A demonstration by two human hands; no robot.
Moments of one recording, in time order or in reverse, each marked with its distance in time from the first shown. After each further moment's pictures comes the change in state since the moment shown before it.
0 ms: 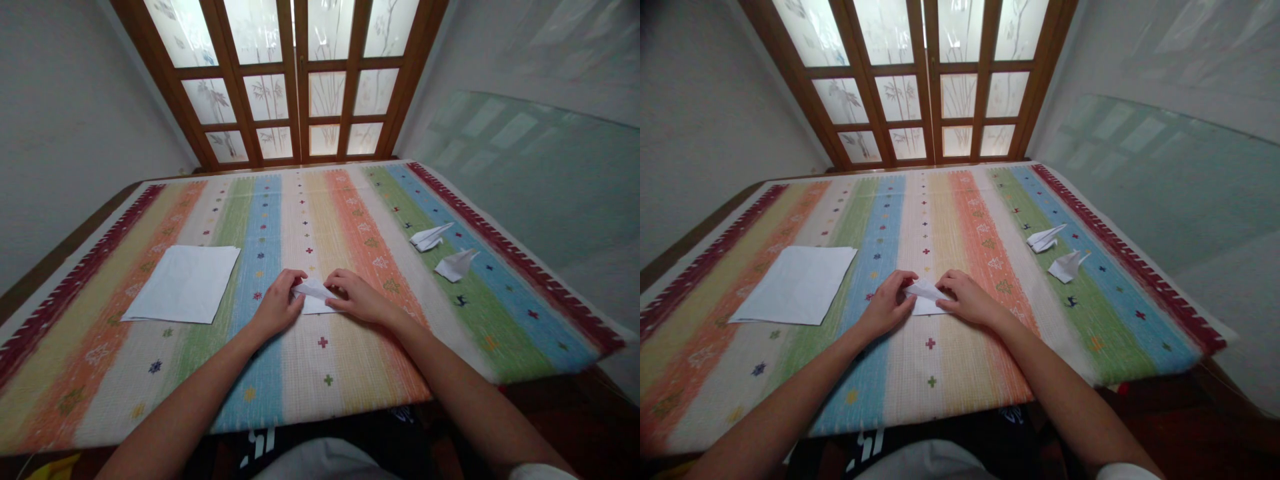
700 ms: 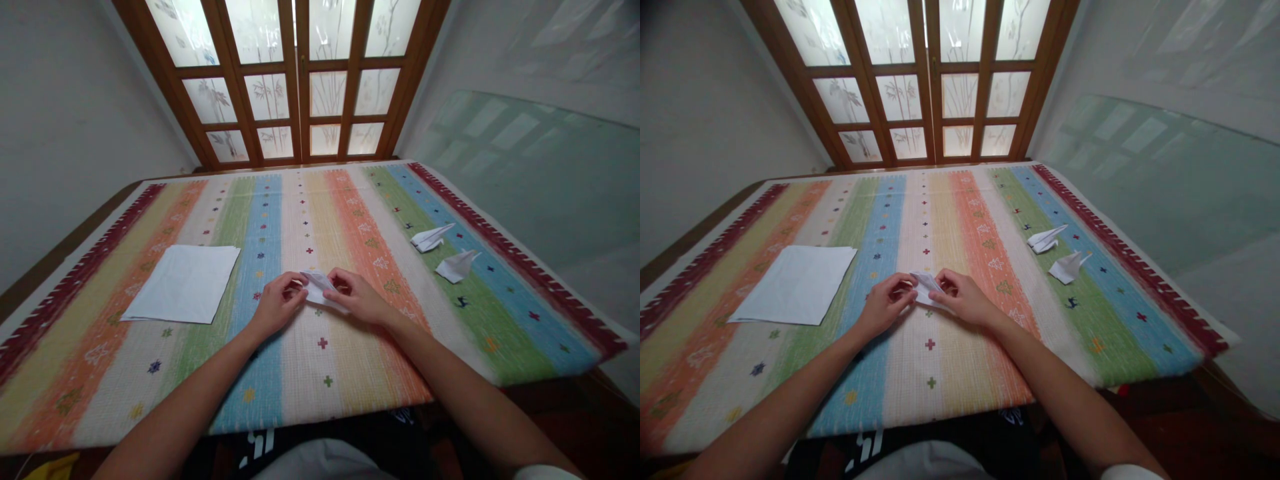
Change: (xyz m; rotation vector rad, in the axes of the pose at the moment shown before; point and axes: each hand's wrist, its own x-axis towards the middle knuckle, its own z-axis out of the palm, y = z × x) left_hand 0.001 0.005 -0.002 -0.293 0.045 -0.097; right_hand 0.001 -0.009 0.006 0.499 0.090 0.142
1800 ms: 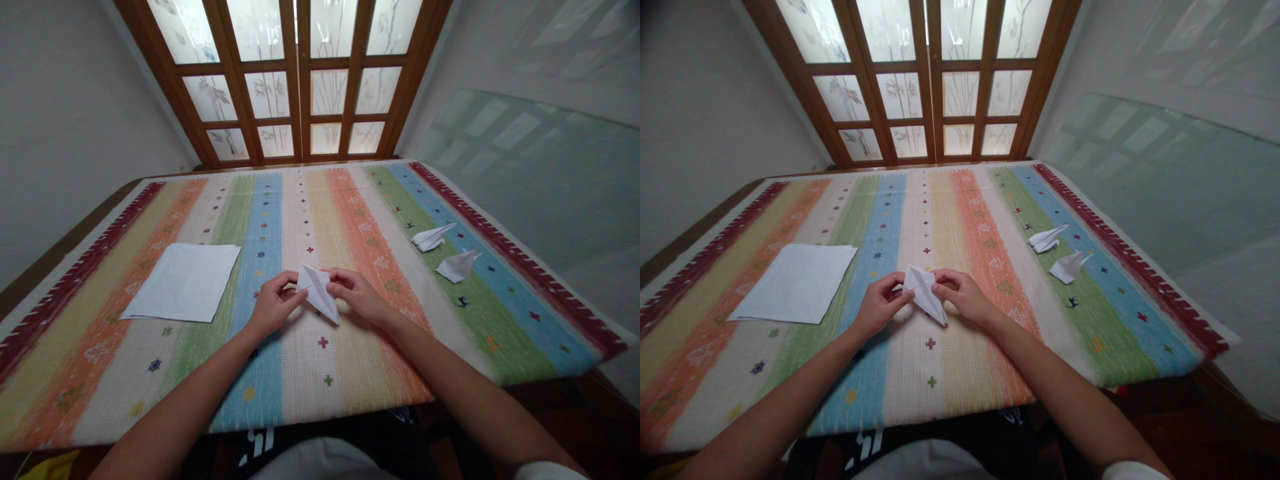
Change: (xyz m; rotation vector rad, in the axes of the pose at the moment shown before) left_hand -0.002 0.008 -0.001 -0.213 0.022 -0.072; right_hand 0.004 0.003 0.002 0.218 -0.005 -0.008
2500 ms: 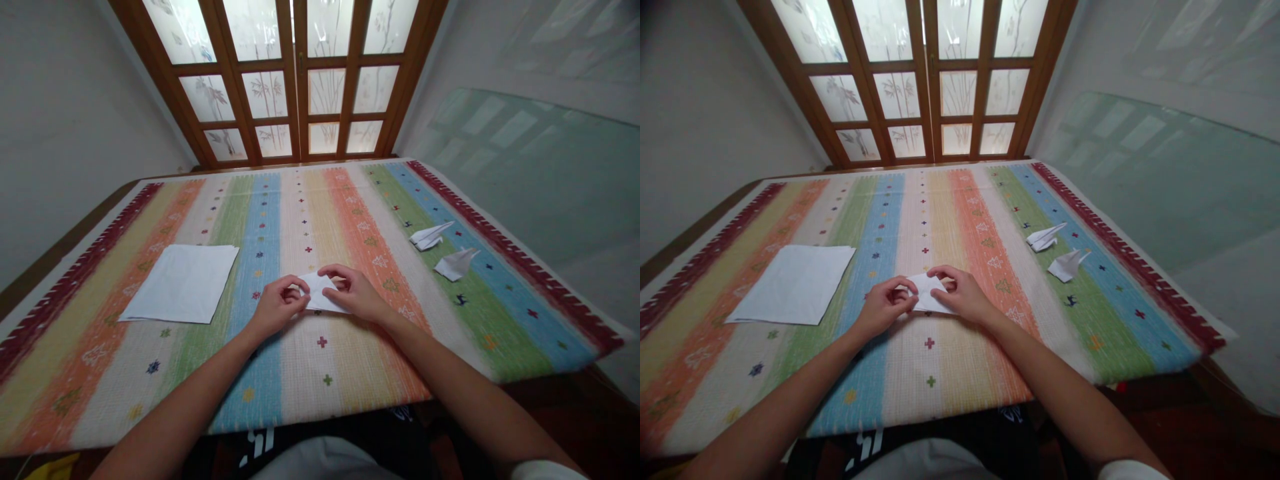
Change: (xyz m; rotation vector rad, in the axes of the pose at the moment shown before) left_hand -0.002 0.003 0.005 -0.073 -0.113 -0.189; right_hand -0.002 -0.001 0.003 -0.105 0.079 0.057
